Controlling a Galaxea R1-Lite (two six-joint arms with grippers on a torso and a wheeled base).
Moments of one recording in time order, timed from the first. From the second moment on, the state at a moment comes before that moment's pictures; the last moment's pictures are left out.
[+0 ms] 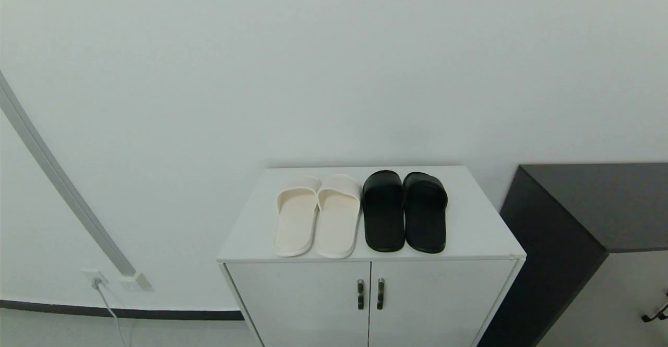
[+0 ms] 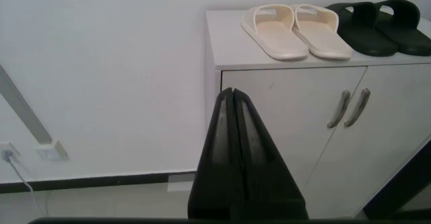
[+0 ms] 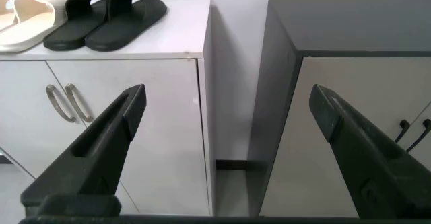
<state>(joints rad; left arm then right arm) 0.00 0.00 0.00 0.00 -0.03 -0.01 0.00 0.00 0.00 0.00 0.05 -0.01</state>
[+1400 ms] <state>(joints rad) 0.00 0.00 0.00 0.00 -0.03 0.00 0.53 1.04 -0.39 -0.37 -0.20 0.18</state>
